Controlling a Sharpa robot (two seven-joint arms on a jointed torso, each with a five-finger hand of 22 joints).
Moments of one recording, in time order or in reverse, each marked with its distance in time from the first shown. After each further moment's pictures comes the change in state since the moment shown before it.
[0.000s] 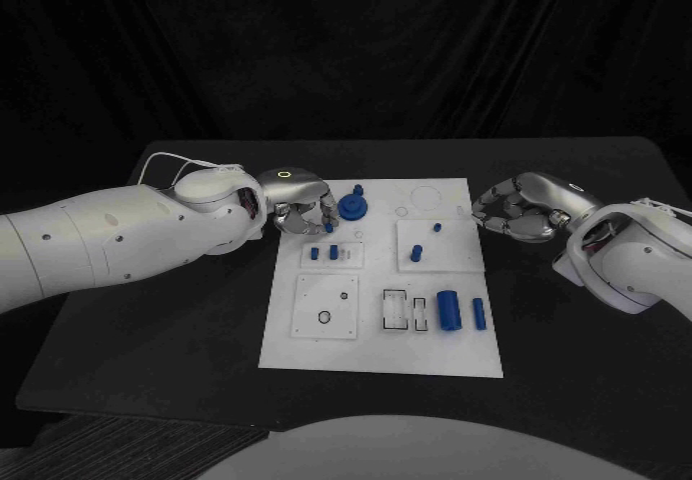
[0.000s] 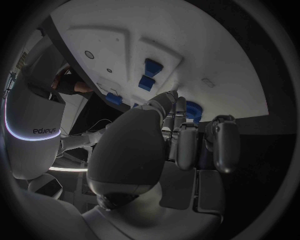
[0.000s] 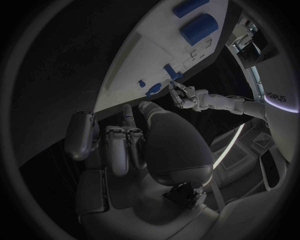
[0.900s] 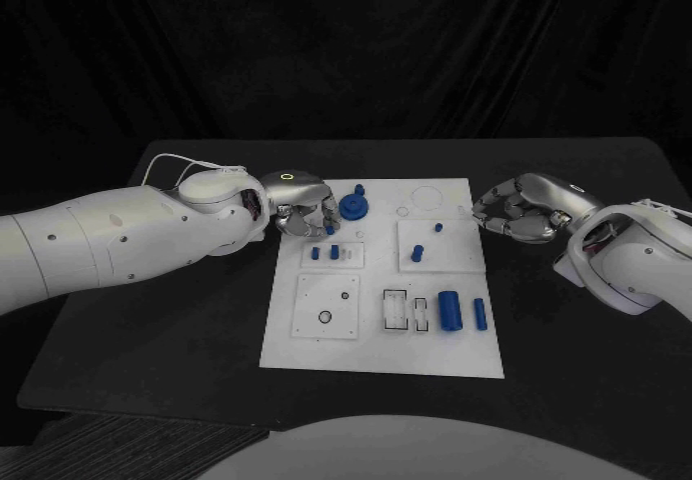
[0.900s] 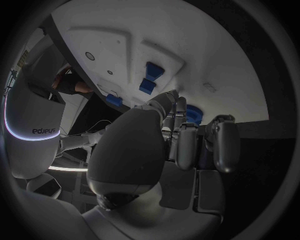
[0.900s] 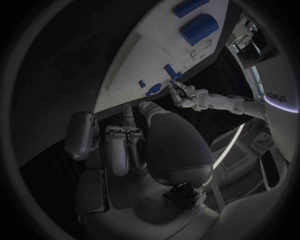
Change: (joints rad) left arm -0.005 0.007 0.001 -0.005 0.000 0.016 -0.004; left_hand 0.000 0.000 0.003 -0.003 0.000 -0.002 -0.002 -0.004 -0.001 0.000 0.000 -0.004 -0.001 0.000 0.000 0.000 -0.004 0.000 0.000 0.000 -0.005 0.000; right arm -0.001 0.001 0.000 0.000 0.000 0.000 0.000; right_hand 0.000 0.000 0.000 0.000 0.000 0.000 0.000 0.000 0.000 0.000 0.000 0.000 0.000 0.000 0.000 0.000 0.000 0.000 0.000 0.000 0.000 0.000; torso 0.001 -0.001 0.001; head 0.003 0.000
